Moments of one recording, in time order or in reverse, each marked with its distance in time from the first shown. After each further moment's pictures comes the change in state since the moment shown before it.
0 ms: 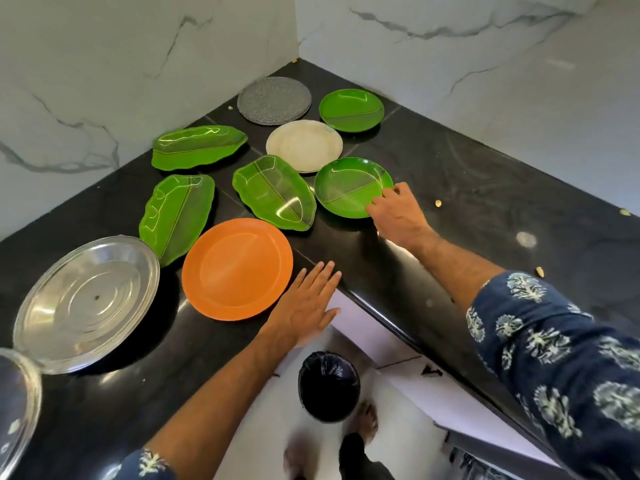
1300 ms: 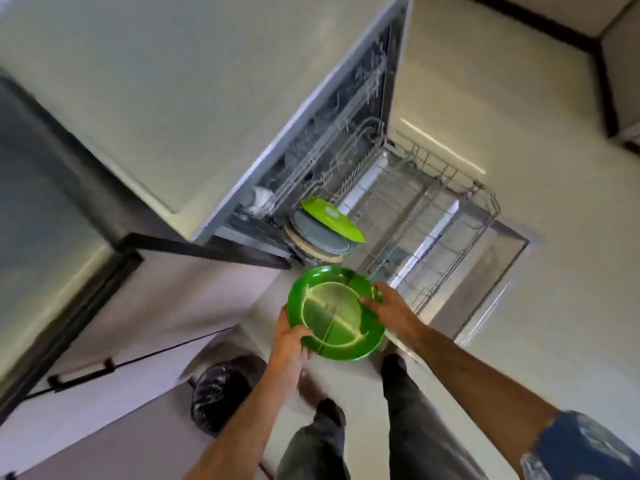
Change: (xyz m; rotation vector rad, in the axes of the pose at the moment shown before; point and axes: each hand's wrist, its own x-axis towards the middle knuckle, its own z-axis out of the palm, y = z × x) left_hand -0.138 0.515 0.230 -1.112 -0.818 -0.239; right_hand -0.729 -0.372 0.179 1.980 0.622 2.328
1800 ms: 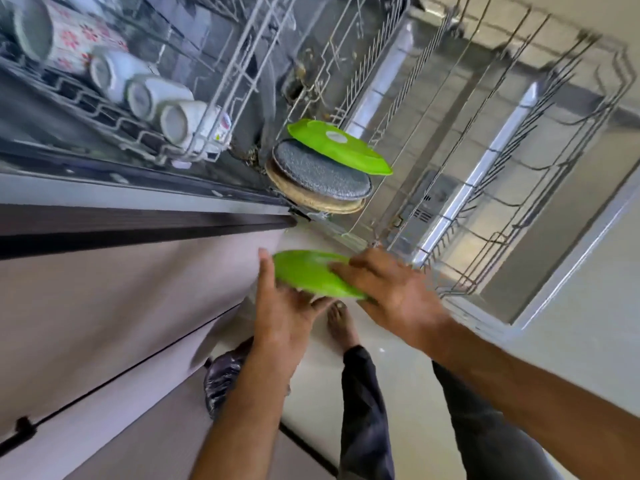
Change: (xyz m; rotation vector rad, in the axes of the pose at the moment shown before) left_hand 0.156 -0.033 -0.017 -0.197 0.064 -0.120; right_hand 0.081 0.083 0.056 -0.758 0.167 -0.944
